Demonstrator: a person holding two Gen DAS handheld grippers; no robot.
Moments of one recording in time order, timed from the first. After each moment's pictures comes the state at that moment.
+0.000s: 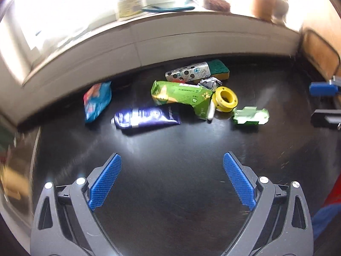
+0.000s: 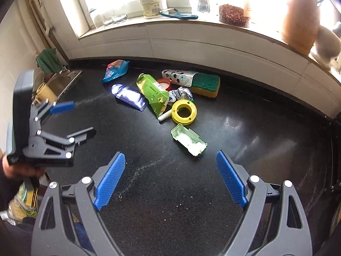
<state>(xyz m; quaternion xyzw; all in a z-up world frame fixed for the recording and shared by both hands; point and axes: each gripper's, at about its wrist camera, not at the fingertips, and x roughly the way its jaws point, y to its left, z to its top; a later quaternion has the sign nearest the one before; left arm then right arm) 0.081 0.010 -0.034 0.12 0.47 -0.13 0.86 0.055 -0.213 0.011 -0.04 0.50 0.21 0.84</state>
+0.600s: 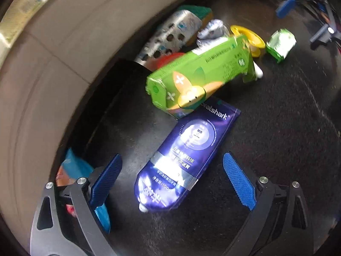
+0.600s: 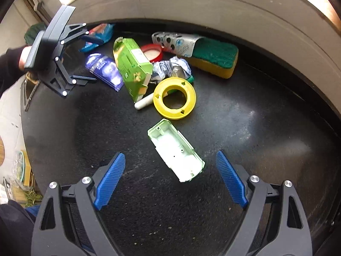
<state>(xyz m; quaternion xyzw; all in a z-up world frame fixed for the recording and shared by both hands) 0.231 0.041 -0.131 0.37 0.46 -0.38 0.71 0.139 -0.199 -0.078 -0.08 0.59 0.23 0.77</state>
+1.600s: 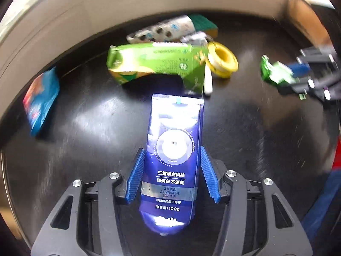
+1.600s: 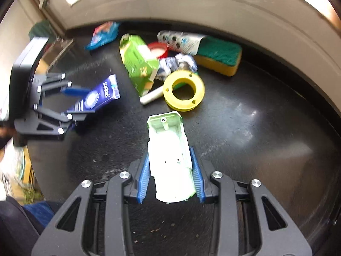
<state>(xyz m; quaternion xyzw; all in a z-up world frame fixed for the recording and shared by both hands) 0.148 0.028 -0.093 0.11 0.56 -0.21 0.80 0.113 -0.196 -0.074 -0.07 0.57 0.24 0.78</state>
